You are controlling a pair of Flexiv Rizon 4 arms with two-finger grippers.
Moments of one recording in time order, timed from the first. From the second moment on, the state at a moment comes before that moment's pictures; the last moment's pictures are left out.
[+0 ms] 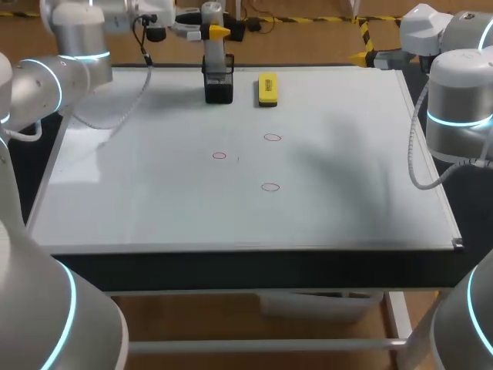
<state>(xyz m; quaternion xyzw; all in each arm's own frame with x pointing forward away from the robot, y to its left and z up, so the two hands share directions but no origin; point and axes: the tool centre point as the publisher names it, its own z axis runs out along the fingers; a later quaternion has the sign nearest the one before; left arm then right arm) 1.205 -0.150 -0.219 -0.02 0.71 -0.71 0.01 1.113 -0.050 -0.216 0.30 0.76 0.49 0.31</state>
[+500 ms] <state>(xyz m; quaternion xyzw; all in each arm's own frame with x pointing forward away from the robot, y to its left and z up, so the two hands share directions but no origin) 1.198 -0.148 -0.177 0.01 0.69 -0.72 0.01 1.113 -0.050 -0.216 0.30 0.76 0.49 0.31</state>
